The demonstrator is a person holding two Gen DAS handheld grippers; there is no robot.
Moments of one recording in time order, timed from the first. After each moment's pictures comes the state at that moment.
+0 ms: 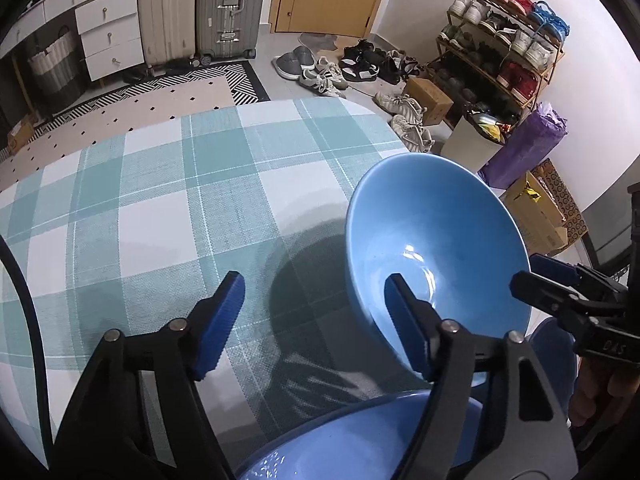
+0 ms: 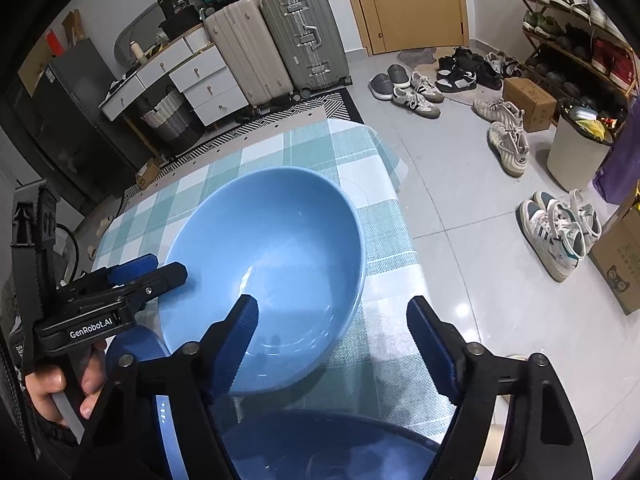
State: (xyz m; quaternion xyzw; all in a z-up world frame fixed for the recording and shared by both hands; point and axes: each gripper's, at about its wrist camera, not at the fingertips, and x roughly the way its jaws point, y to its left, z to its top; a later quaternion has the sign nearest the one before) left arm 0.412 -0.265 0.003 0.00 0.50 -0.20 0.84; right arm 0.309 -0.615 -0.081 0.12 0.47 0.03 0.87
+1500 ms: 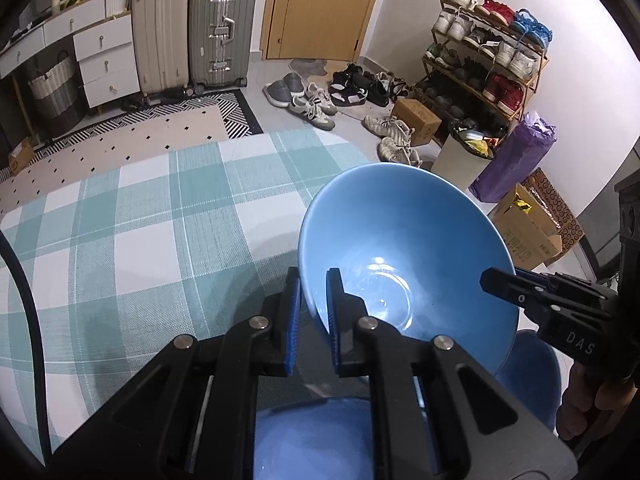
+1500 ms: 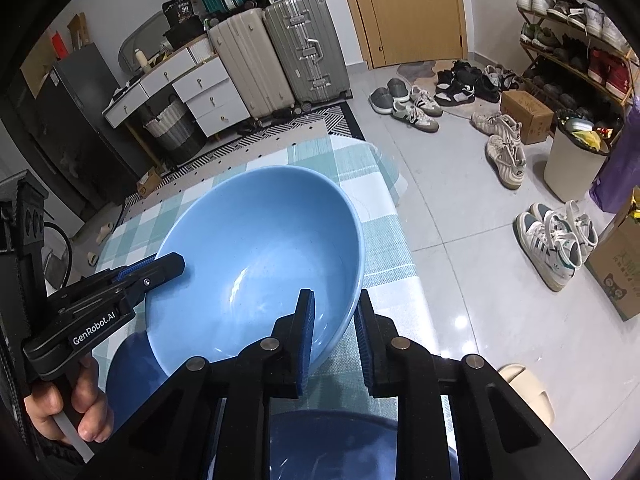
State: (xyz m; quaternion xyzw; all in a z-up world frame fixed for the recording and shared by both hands) left arm 0.383 -0.288 0.043 0.00 0.45 -0.21 0.87; right arm 0.300 -0.616 -0.070 0.11 0.44 0.03 0.89
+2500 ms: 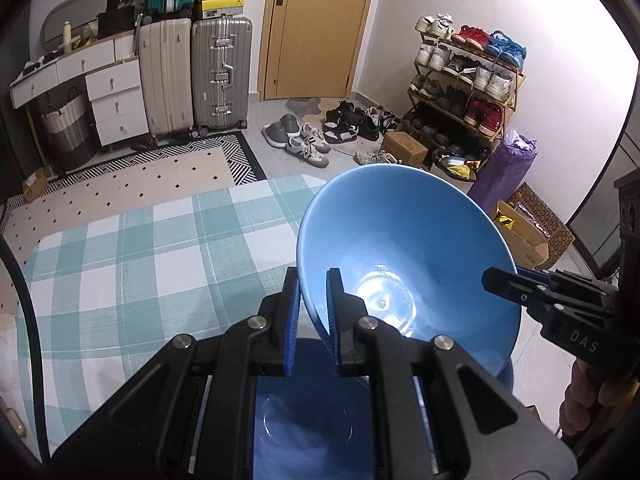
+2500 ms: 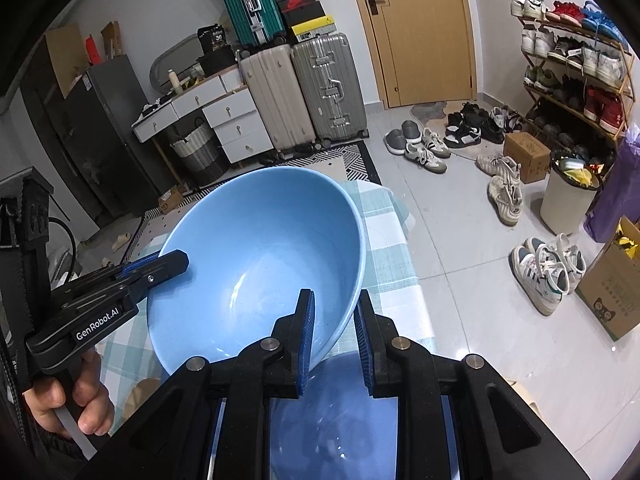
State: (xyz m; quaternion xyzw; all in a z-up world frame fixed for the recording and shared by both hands) left arm 0.264 -0.265 0.166 0.01 0.38 -0.21 0.90; right arm 0.210 -0.594 0.015 0.10 0.38 0.05 0.92
